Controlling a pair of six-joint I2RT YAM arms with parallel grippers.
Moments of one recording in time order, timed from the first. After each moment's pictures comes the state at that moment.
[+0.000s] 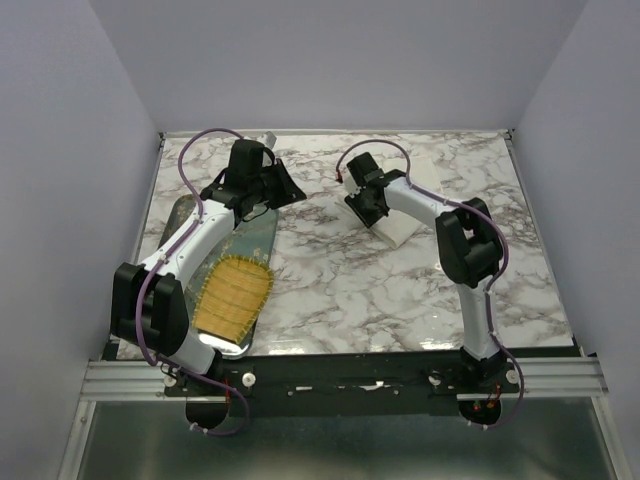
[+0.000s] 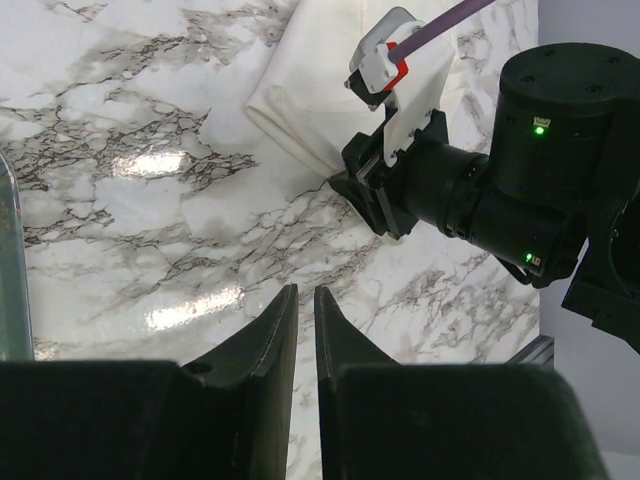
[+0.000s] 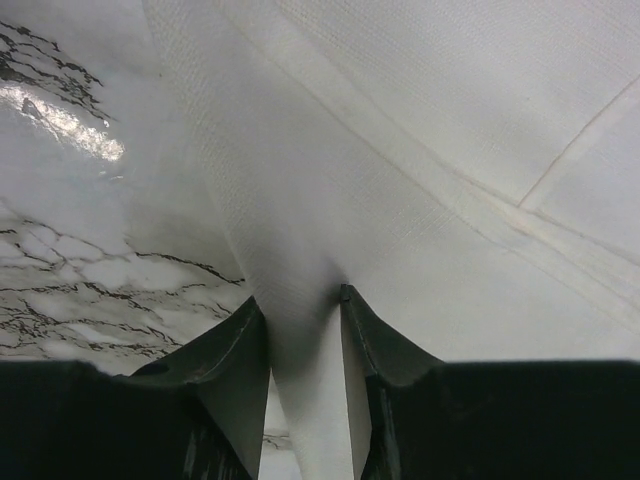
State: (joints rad) left arm -0.33 1.52 1.23 -0.31 0.32 -0.66; right arm 0.54 2.16 1.65 -0.63 0.12 -0.22
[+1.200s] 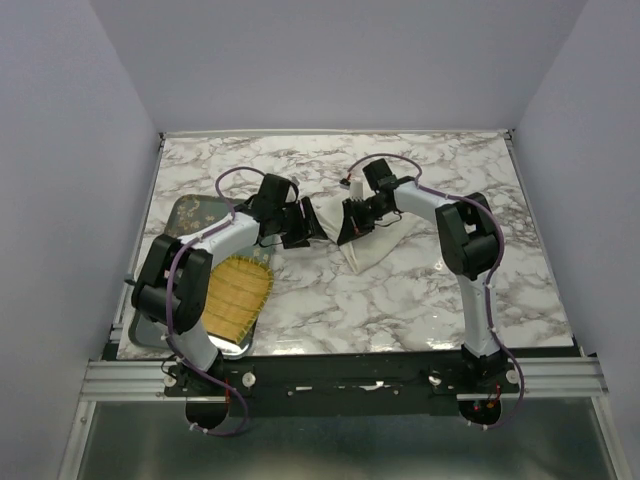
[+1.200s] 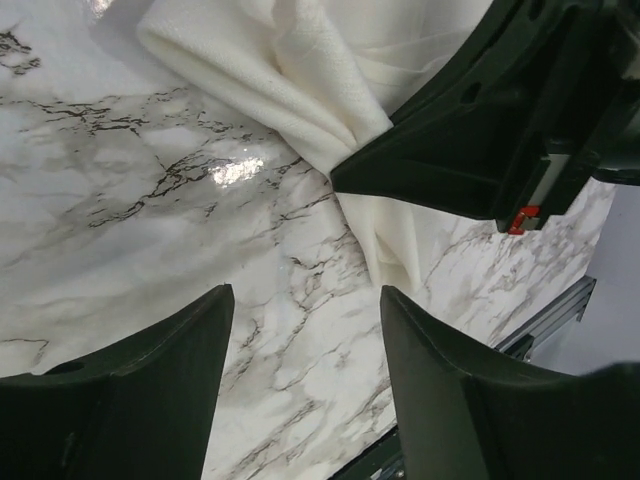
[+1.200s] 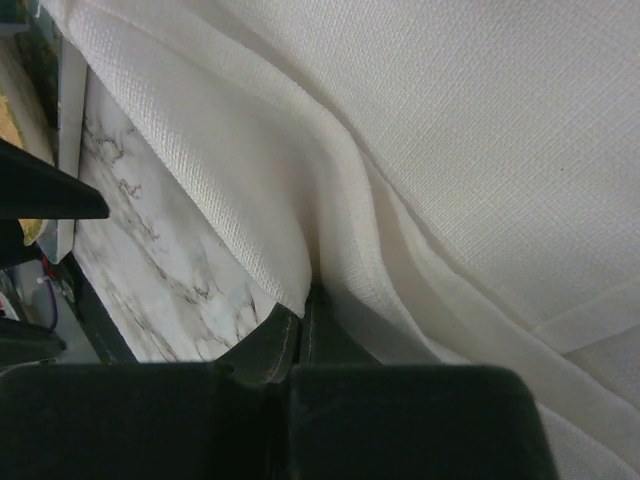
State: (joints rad) left arm -0.42 1.68 1.06 -0.23 0.38 -0.72; right arm 0.44 2.22 1.58 -0.52 -0.73 0.09
